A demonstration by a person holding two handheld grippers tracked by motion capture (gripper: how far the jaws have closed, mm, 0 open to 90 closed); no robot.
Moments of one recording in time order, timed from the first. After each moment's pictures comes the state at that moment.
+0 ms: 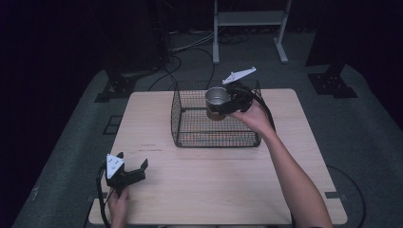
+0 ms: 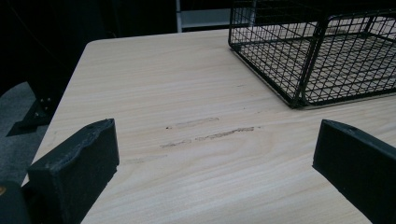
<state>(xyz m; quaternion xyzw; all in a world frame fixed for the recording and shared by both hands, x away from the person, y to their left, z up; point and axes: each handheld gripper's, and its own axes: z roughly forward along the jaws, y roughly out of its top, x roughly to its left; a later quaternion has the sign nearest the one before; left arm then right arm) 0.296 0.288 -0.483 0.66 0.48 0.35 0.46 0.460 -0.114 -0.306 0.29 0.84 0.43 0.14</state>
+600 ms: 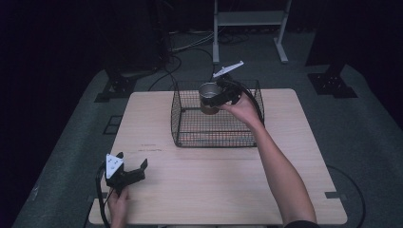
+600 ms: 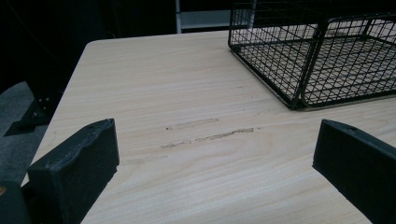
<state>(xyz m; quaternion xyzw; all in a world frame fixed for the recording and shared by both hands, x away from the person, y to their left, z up) 0.296 0.289 -0.482 0.66 0.48 0.35 0.46 0.500 -0.091 -0.316 0.32 0.84 0.42 0.13</state>
